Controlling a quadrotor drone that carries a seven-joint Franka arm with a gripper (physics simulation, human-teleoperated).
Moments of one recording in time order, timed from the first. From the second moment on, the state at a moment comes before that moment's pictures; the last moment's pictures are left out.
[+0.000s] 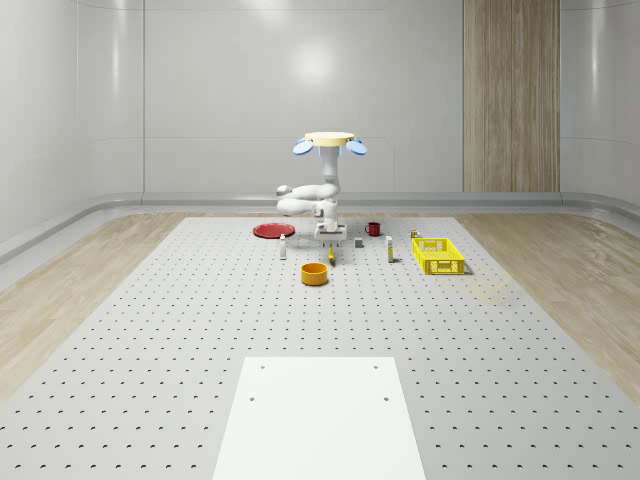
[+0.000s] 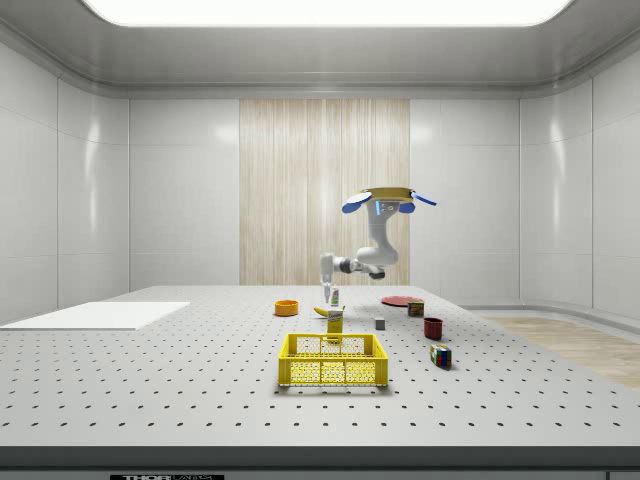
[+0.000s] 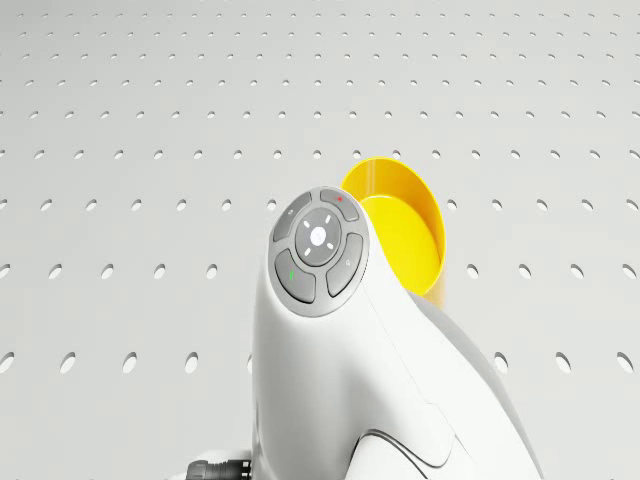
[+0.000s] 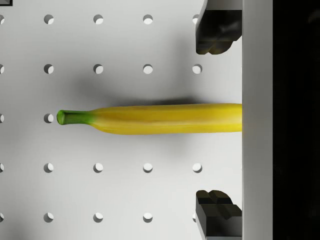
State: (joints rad) arm -1.13 -1.38 1.30 -2.87 -1.88 1.46 1.66
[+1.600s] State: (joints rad) arm -1.18 -1.42 1.06 -2.79 -2.10 1.60 1.66
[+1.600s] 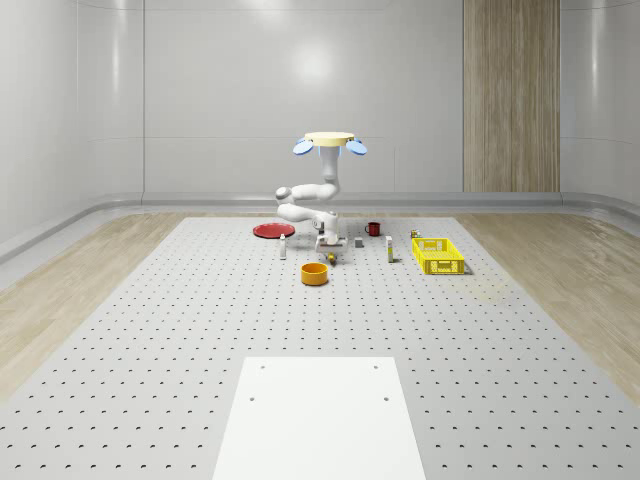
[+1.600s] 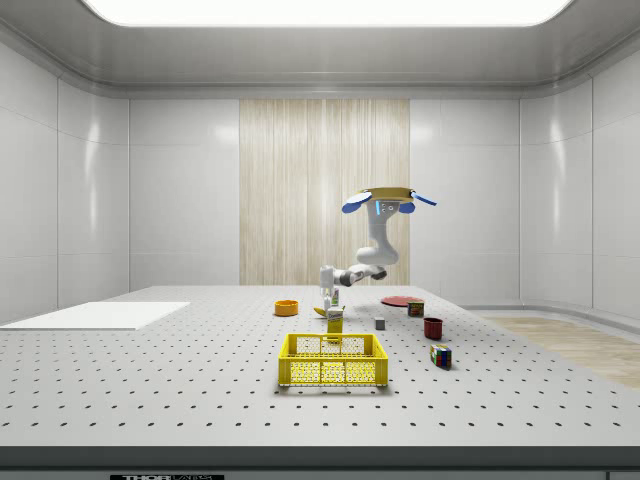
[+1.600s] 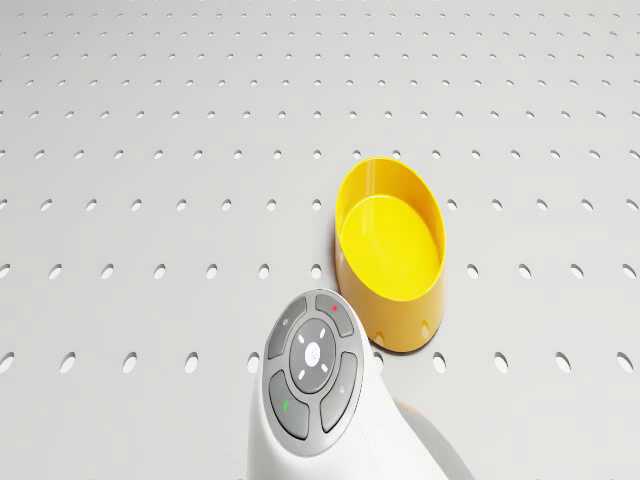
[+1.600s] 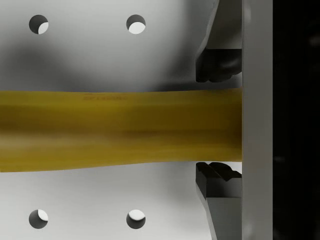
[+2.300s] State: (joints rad) arm -1.16 -1.40 1.10 -2.81 -2.07 1.55 1.61
